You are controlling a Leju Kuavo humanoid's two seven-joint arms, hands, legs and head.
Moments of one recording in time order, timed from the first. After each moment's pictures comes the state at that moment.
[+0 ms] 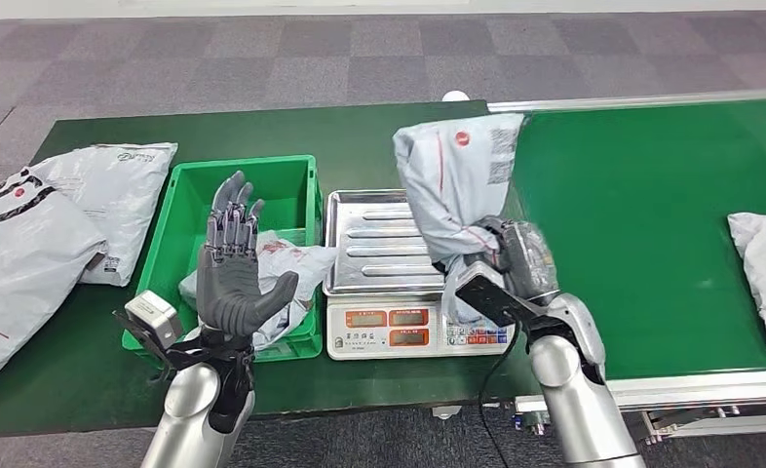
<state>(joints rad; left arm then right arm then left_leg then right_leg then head) -0.22 -0.21 -0.29 -1.42 0.07 -0.12 -0.63 -0.24 0.04 0.13 -1.48 0.79 -0.06 -0.30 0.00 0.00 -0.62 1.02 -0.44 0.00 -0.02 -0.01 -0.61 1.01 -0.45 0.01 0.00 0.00</state>
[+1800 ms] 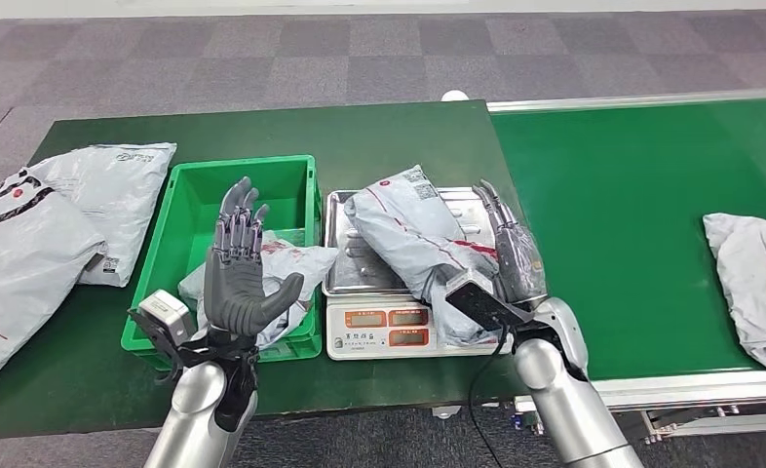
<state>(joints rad) -0.24 -0.21 -0.29 -1.35 0.06 -0.10 -0.66 -0.27 -0.01 0.25 -1.40 0.68 -0.26 -0.32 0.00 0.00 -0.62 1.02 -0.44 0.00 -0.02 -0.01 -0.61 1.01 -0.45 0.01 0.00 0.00</state>
